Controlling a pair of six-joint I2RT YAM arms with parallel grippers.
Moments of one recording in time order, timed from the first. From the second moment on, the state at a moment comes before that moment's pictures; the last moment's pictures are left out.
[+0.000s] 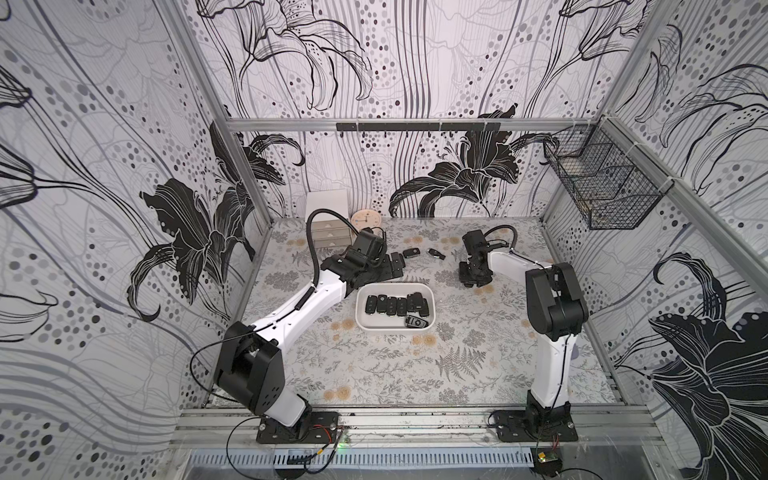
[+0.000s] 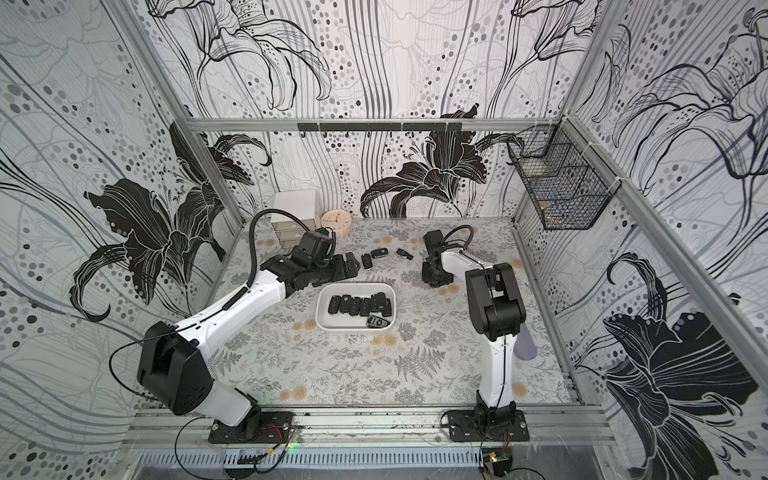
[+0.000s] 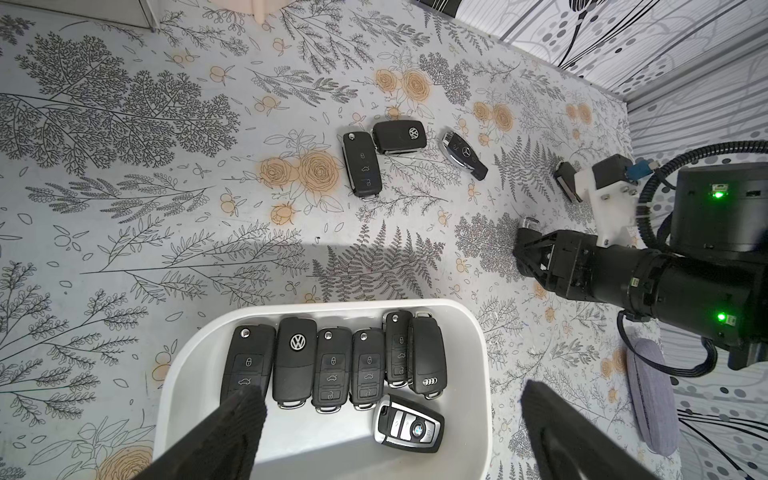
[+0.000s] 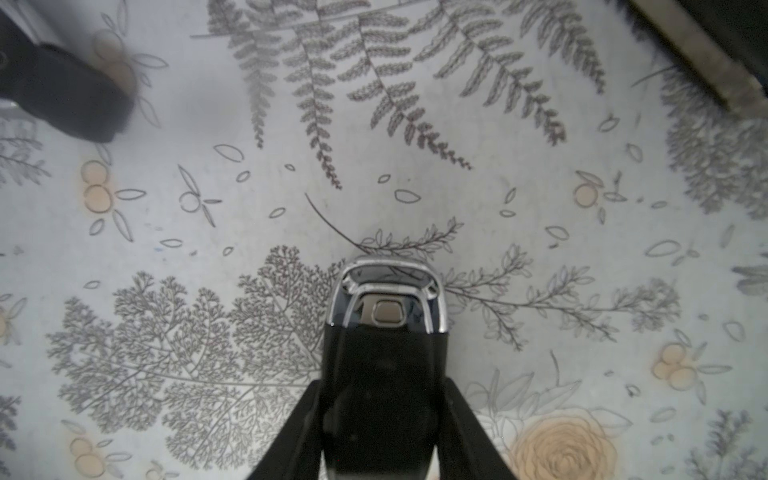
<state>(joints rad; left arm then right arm) -0.49 1.54 1.29 -0.57 -0.01 -0.66 0.26 2.06 1.45 -0.60 0.11 0.31</state>
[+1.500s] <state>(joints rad) -0.48 1.12 1.06 -0.67 -0.15 -0.71 0.91 1.88 1.40 -0.55 0.02 -0.08</state>
